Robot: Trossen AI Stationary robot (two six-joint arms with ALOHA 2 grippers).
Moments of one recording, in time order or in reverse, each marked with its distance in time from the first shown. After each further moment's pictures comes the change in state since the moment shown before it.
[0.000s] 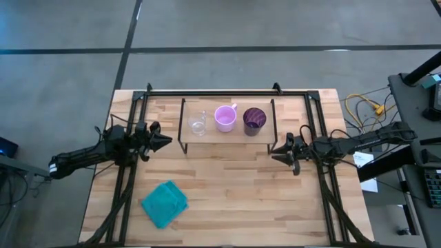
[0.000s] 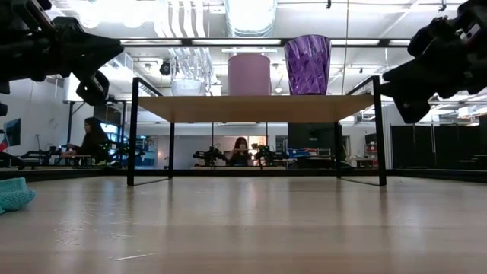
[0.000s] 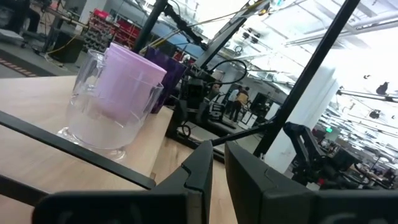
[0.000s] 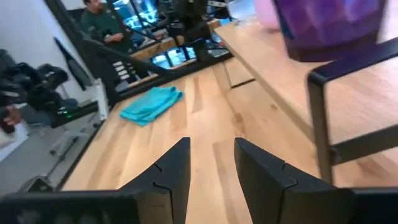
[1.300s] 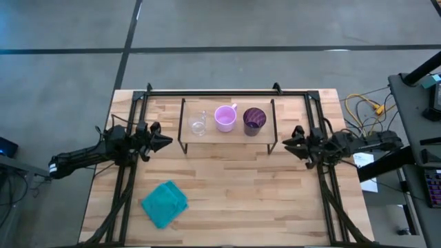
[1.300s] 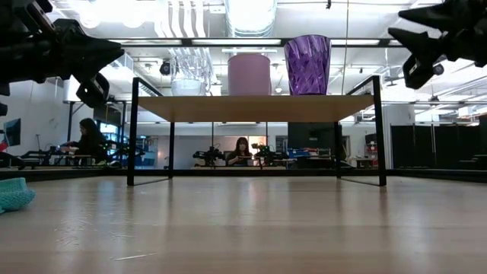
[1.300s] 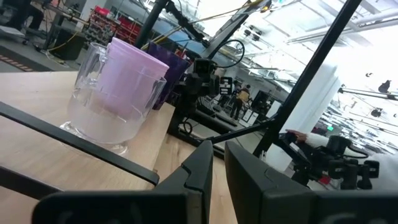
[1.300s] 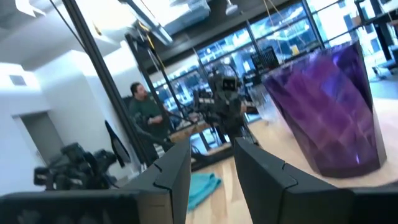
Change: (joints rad) left arm 0.000 0.003 -0.011 -0.001 0.000 0.001; right arm 0.000 -0.401 0.001 -0.018 0.010 0.000
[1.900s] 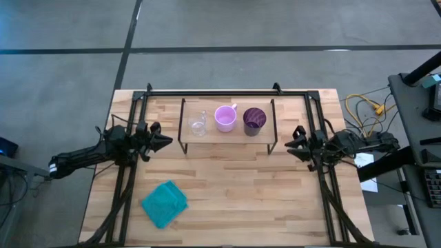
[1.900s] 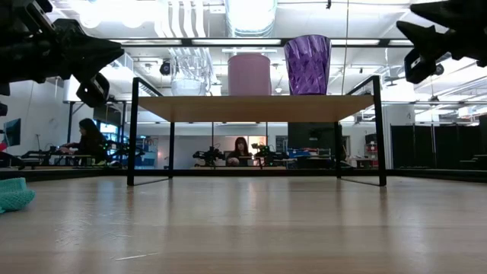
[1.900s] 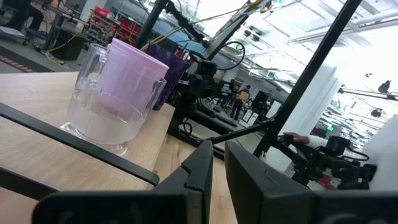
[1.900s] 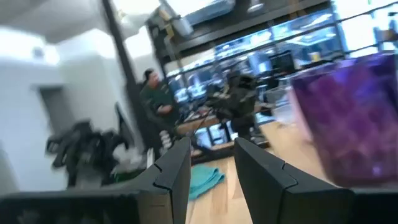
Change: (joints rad) left arm 0.000 0.002 -0.001 0.002 0.000 0.000; right arm 0.000 -0.068 0.001 -0.060 -0.085 -0.104
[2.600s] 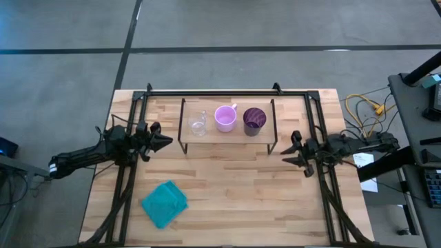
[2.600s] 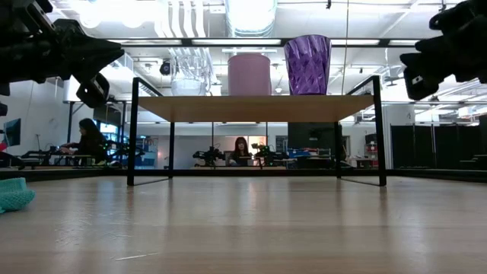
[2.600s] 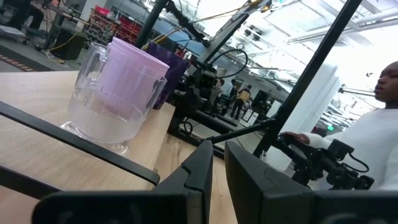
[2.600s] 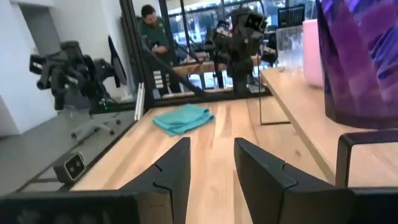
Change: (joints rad) left arm 0.000 0.000 -0.001 -0.002 0.000 0.000; right arm 0.000 -0.002 0.000 -0.244 -0.077 -0.136
